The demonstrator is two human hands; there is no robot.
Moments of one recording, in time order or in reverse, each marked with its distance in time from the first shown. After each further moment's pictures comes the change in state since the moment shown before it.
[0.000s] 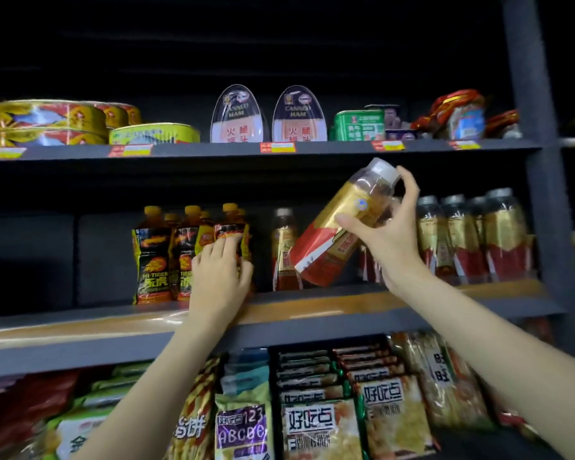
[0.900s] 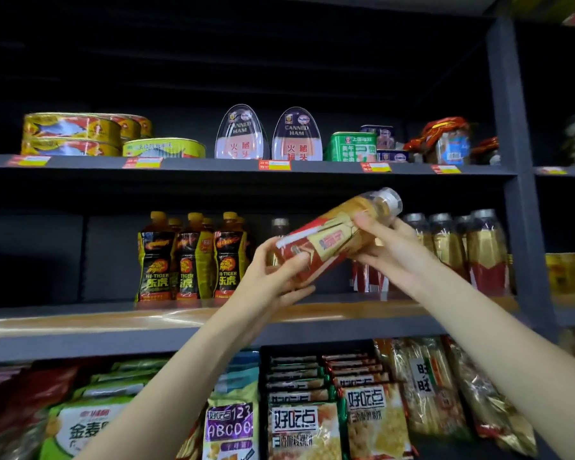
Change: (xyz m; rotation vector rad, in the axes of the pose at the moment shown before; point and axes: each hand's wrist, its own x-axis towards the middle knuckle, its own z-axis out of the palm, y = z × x) left_hand -0.019 0.083 -0.041 -1.444 -0.473 -0.417; right_hand 0.006 -0.042 -0.031 0.417 -0.200 0.512
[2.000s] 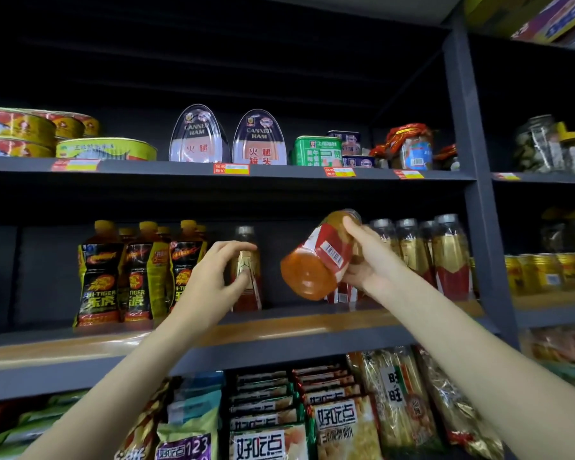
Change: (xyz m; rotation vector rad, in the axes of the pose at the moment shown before) left_hand 0.042 -0.012 -0.024 1.055 0.128 0.461; right_hand 0.024 0.007 -0.028 -0.012 0.188 0.096
